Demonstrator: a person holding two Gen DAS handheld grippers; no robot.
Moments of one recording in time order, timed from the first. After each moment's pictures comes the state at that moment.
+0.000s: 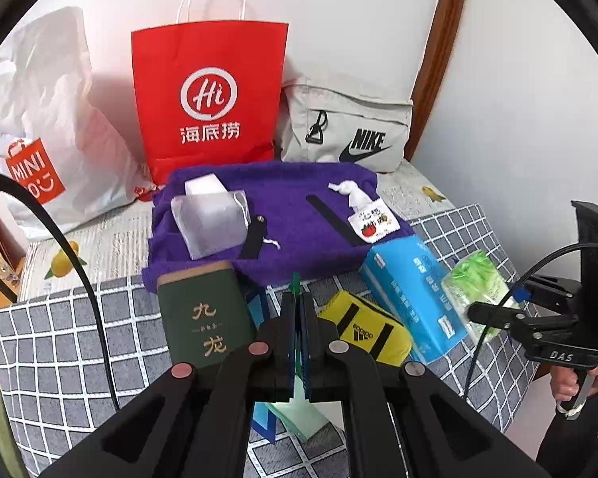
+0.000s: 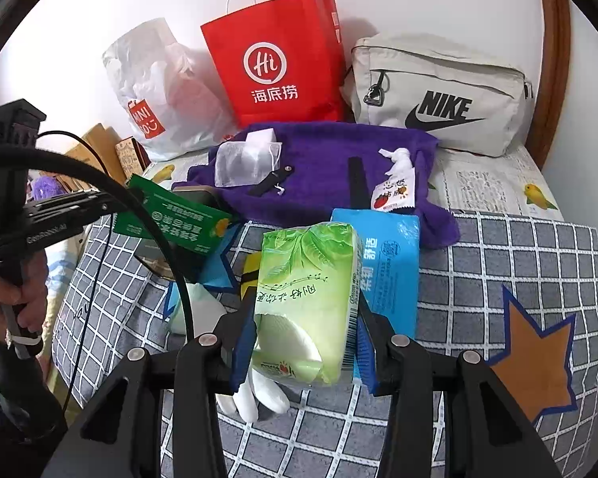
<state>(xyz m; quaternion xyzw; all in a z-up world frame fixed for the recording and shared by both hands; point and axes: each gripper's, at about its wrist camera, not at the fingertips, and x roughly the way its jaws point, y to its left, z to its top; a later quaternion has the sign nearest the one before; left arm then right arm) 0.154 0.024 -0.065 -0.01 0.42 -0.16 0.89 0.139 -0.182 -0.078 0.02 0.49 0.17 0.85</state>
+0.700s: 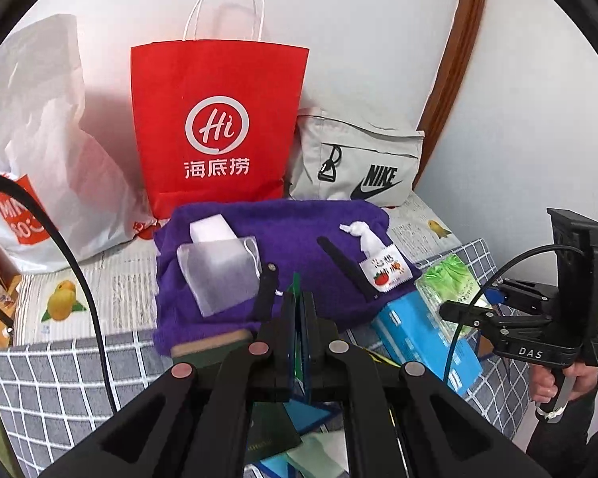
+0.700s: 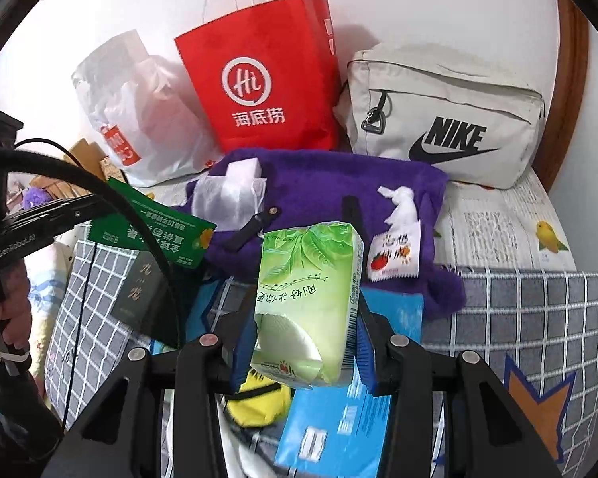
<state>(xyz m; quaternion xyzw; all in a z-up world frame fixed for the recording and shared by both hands) 0.209 0.041 -0.044 -0.03 0.40 -0.17 0.90 0.222 -0.170 -0.080 0.02 0.49 0.16 0.86</state>
